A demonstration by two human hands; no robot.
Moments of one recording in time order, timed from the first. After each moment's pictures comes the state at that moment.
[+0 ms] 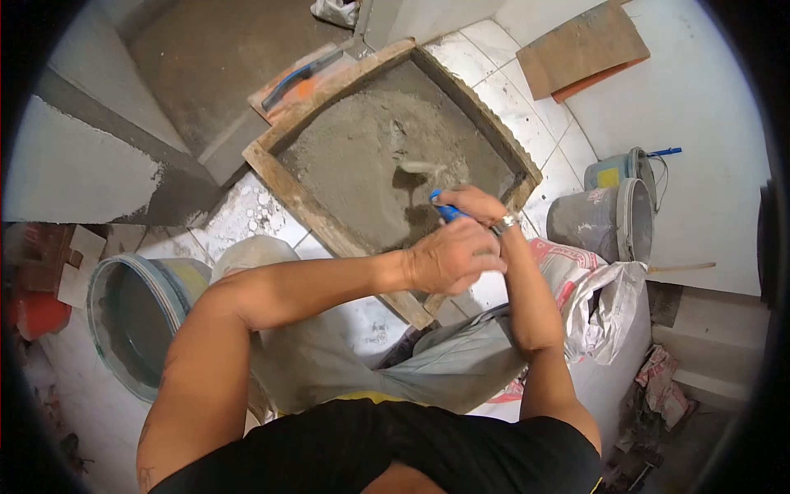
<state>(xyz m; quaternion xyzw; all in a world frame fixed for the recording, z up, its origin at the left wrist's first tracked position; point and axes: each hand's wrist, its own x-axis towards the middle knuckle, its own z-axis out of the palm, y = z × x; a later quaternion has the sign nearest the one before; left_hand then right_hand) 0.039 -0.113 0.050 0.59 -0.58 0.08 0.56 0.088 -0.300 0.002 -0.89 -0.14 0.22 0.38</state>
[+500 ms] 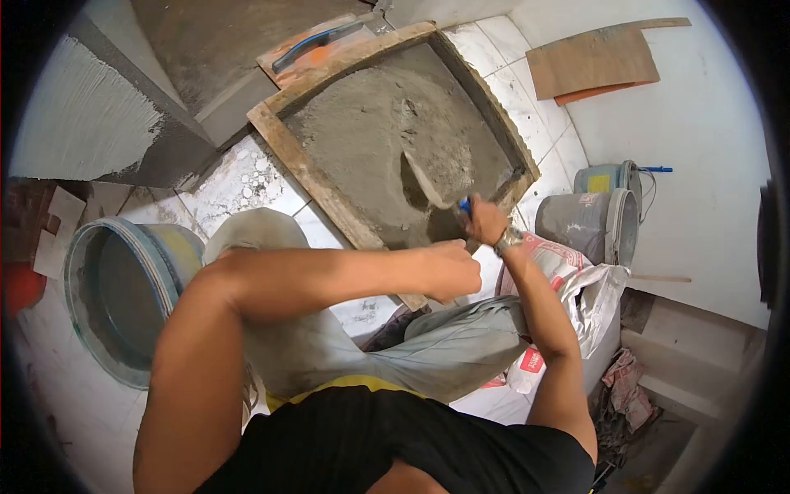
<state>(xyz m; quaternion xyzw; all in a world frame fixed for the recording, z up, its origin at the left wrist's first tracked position) 0.013 -0.094 0.048 0.65 -0.71 -0.14 0.24 0.032 -0.308 -0.009 -0.97 -0.01 0.25 0.02</state>
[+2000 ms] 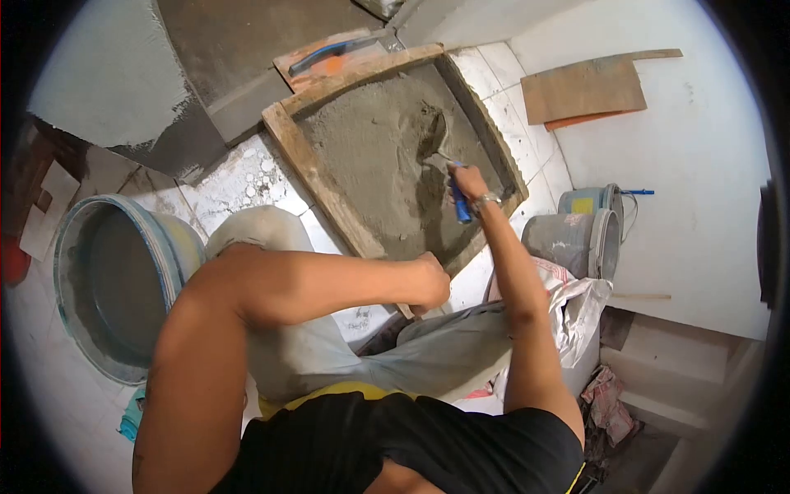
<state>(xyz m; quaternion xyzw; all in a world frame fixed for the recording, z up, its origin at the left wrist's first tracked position) 0.000 -0.066 0.062 0.66 -0.67 -0.32 0.04 0.137 -0.267 -0.028 -0.86 0.29 0.21 0.37</state>
